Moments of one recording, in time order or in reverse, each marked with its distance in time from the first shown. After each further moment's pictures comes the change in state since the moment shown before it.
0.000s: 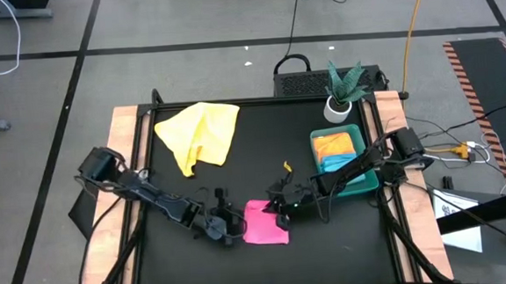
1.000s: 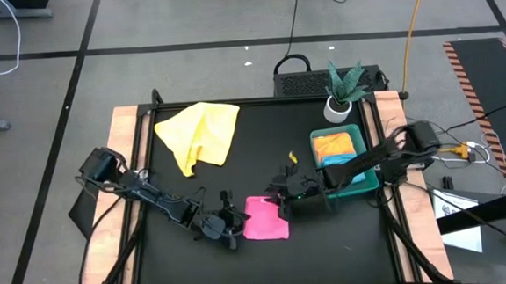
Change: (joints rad) left arm -0.008 0.010 0.000 0.213 0.038 0.010; right arm -0.026 -0.152 0.000 -0.143 0.139 -0.176
